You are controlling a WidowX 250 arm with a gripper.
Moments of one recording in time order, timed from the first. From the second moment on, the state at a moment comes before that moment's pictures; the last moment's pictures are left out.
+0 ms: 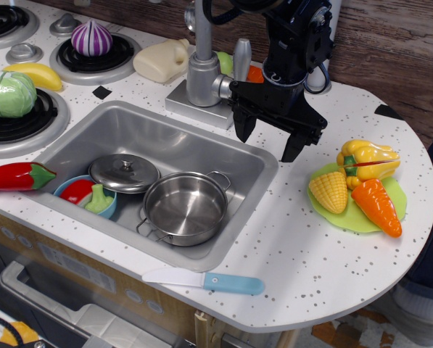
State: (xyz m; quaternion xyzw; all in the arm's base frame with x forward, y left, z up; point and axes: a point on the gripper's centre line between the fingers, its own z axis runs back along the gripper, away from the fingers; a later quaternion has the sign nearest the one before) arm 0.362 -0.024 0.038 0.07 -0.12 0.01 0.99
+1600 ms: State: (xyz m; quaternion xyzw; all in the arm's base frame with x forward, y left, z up) arm 0.230 0.163 0.075 0.20 -0.03 -0.32 0.92
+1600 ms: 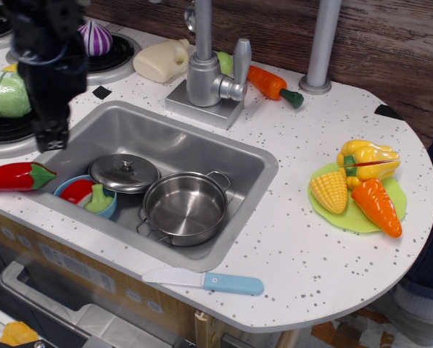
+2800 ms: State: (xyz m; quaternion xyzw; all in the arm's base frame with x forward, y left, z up) arm 0.203 0.205 0.004 0.10 -0.07 -0.35 0.93
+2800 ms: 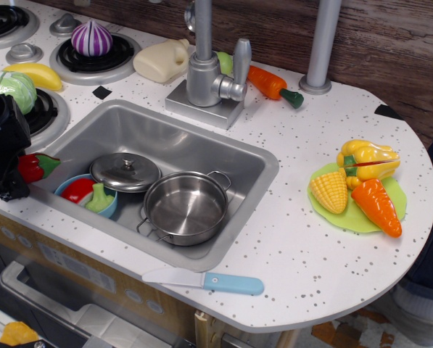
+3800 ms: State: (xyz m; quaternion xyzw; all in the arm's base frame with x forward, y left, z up) arm 0.293 0.070 0.033 0.11 -0.01 -0.23 0.97
